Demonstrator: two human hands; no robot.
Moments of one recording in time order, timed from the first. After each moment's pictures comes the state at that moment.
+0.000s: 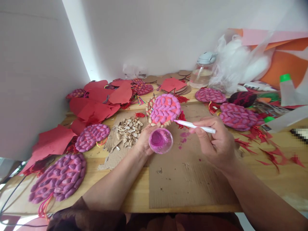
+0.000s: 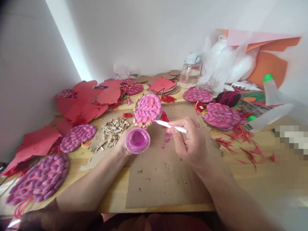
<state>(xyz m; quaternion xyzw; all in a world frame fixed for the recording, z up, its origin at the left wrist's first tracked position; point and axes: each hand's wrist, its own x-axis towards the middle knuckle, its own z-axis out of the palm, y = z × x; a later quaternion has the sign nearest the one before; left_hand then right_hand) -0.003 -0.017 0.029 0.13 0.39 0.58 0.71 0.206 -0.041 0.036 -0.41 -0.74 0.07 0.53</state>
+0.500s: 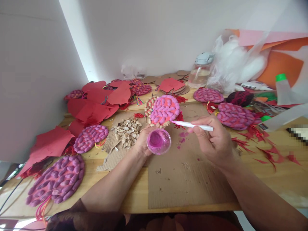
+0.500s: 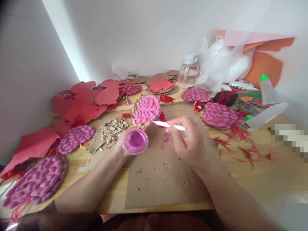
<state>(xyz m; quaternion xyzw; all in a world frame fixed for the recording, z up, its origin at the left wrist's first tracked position) -0.005 -0.015 0.025 0.14 0.40 0.56 0.71 0.210 -0.040 0.034 -0.42 -0.72 0.13 0.53</state>
